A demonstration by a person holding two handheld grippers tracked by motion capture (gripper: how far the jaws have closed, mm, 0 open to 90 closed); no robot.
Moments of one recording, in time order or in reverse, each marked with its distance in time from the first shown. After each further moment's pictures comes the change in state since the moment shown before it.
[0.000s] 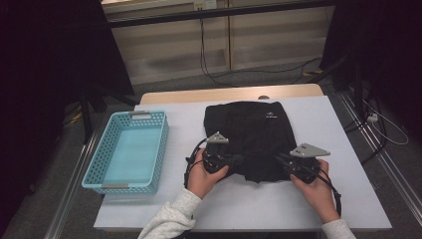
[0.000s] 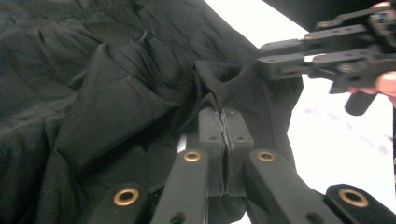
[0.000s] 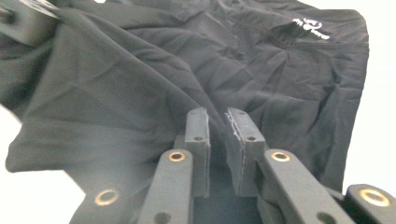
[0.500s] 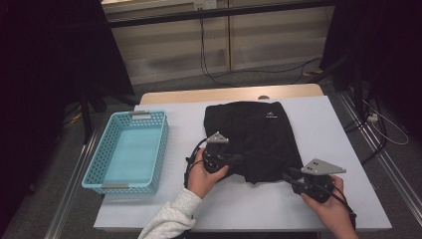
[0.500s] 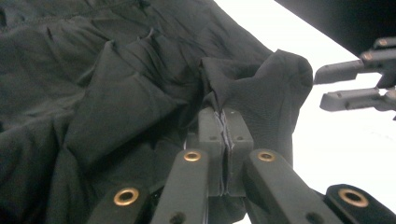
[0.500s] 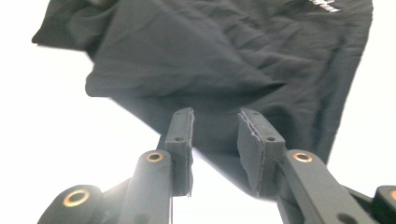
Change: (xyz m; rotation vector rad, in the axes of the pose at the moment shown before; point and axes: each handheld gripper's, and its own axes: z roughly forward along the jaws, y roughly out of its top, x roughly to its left) left arm 0.001 -0.001 0.001 0.015 0.024 0.000; right arm 0.014 -0.022 -0.040 0.040 0.046 -0.009
